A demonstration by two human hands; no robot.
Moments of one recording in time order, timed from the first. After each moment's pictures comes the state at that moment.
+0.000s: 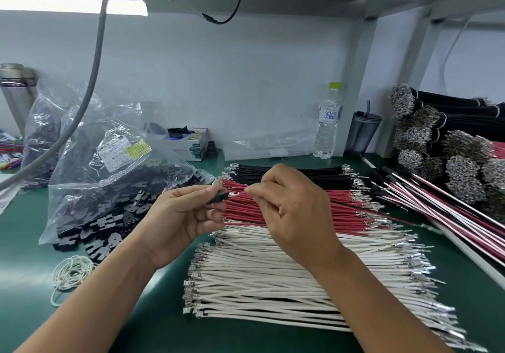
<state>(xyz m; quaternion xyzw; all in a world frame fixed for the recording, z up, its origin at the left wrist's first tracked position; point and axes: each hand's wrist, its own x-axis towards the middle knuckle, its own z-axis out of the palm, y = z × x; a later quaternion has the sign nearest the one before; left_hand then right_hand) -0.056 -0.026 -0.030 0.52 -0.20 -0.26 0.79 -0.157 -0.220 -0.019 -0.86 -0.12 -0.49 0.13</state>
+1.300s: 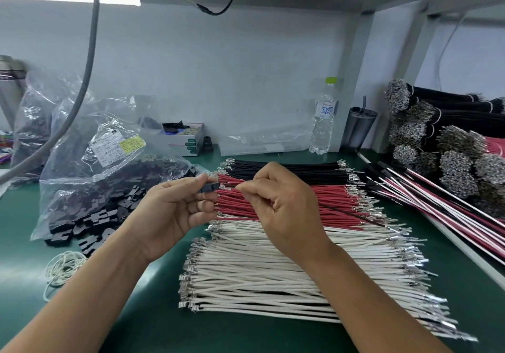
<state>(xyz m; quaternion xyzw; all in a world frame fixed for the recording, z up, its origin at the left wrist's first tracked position) -0.054 -0.024 -0.027 0.50 -0.19 -0.26 0.80 -0.153 -0.215 -0.026 -0.85 -0.12 -0.45 0.24</state>
